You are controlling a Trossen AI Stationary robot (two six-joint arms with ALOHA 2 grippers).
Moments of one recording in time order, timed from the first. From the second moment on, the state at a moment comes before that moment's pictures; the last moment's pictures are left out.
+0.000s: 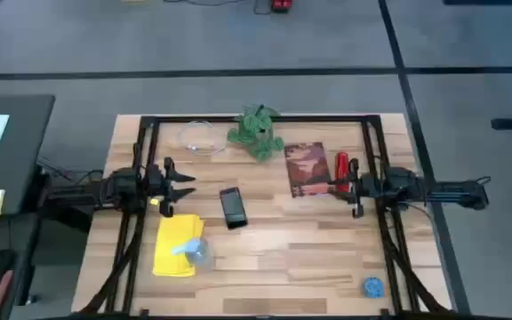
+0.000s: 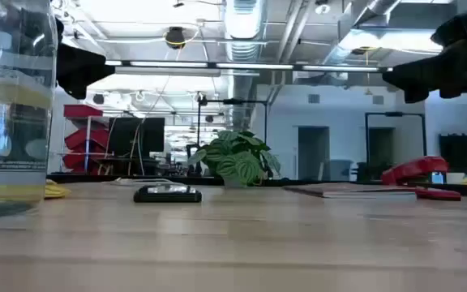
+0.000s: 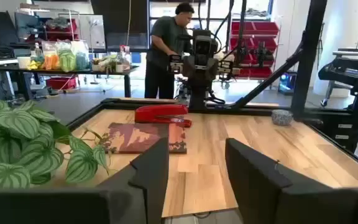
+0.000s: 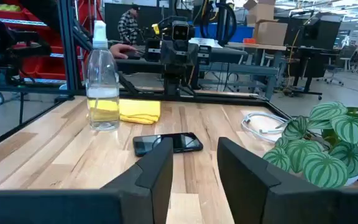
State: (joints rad) left arm 0.07 0.01 0.01 0.01 -0.03 -0.02; right arm -0.03 0.01 0.00 0.01 0.00 -0.09
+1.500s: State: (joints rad) left arm 0.07 0.01 0.03 0.20 -0.04 -0.58; right arm -0.03 0.01 0.00 0.01 0.00 -0.09
